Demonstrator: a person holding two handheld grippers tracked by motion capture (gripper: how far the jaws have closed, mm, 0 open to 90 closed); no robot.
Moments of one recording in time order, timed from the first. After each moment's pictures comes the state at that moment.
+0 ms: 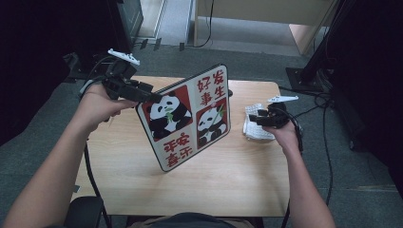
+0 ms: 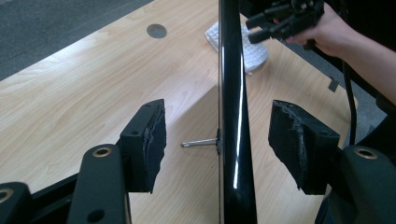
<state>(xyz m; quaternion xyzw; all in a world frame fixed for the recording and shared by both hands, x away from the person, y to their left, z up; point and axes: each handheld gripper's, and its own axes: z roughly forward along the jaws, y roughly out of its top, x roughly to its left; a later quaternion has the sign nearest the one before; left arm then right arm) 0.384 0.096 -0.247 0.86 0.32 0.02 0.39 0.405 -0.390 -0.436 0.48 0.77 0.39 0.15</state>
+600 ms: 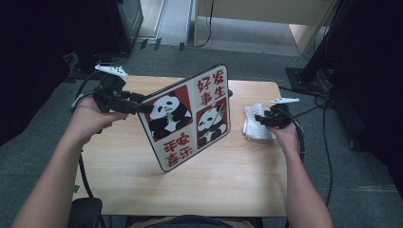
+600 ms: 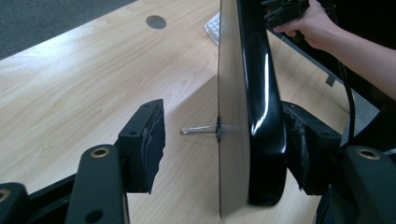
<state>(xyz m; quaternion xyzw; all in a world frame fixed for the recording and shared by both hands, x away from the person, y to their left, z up) 0.369 0.123 -0.276 0.85 0.32 0.01 0.41 0.417 -0.409 -0.461 0.52 0.76 0.35 0.18</state>
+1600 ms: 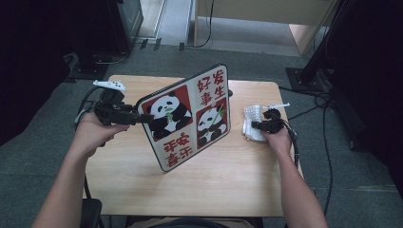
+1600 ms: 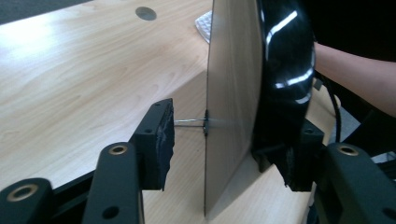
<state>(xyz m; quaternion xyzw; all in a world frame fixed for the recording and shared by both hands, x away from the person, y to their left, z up) 0.354 0.128 -0.306 0.83 0.34 -0.02 0.44 0.425 -0.399 -0.501 0.55 0.76 0.32 0.11</state>
